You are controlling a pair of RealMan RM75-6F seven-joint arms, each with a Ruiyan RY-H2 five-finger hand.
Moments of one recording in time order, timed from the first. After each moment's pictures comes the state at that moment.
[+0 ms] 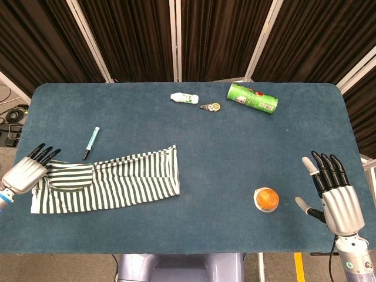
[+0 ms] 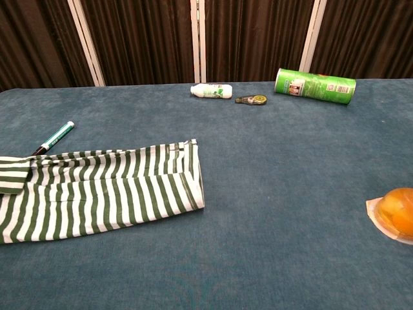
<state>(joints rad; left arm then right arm) -0.41 -1.56 0.26 -0.18 1.77 1.31 -0.44 0.13 -1.15 0.10 -1.65 -1.74 1.68 -0.06</state>
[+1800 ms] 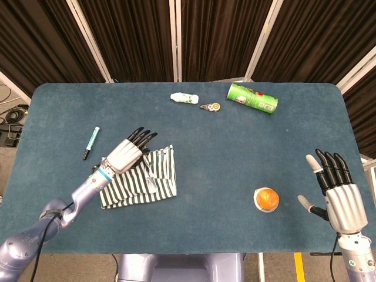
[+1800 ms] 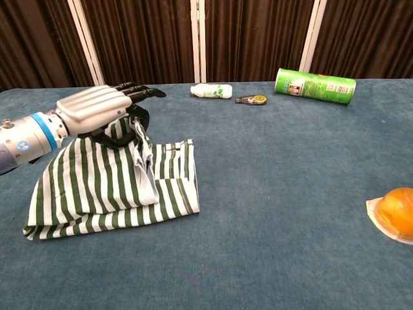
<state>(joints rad) -0.82 -1.87 0.04 -0.50 1.69 1.20 -0.32 0.13 -1.15 0.11 -1.64 -1.72 1.67 -0.03</state>
